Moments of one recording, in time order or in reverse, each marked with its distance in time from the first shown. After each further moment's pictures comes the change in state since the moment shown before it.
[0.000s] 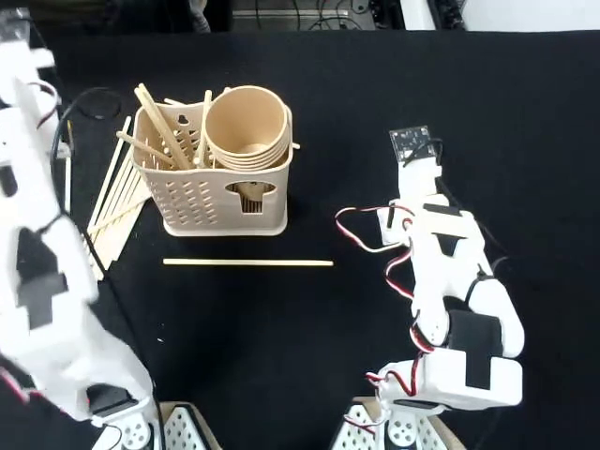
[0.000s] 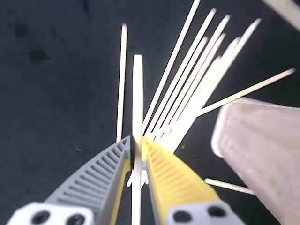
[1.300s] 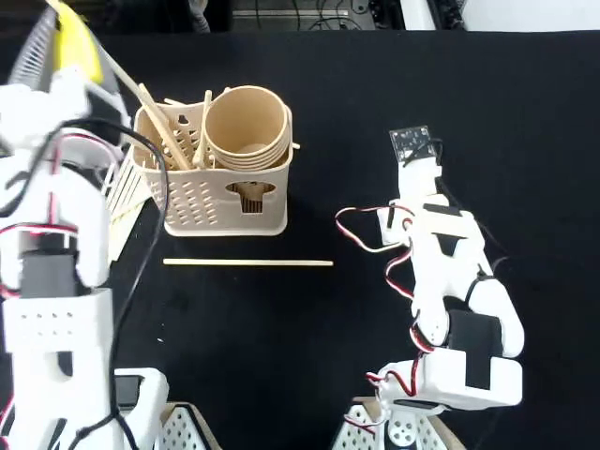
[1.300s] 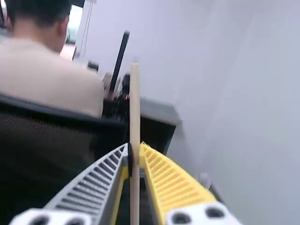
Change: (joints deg) left arm 17.5 -62.0 72.4 -87.5 24.3; right arm 0.0 0.0 0.0 0.0 0.0
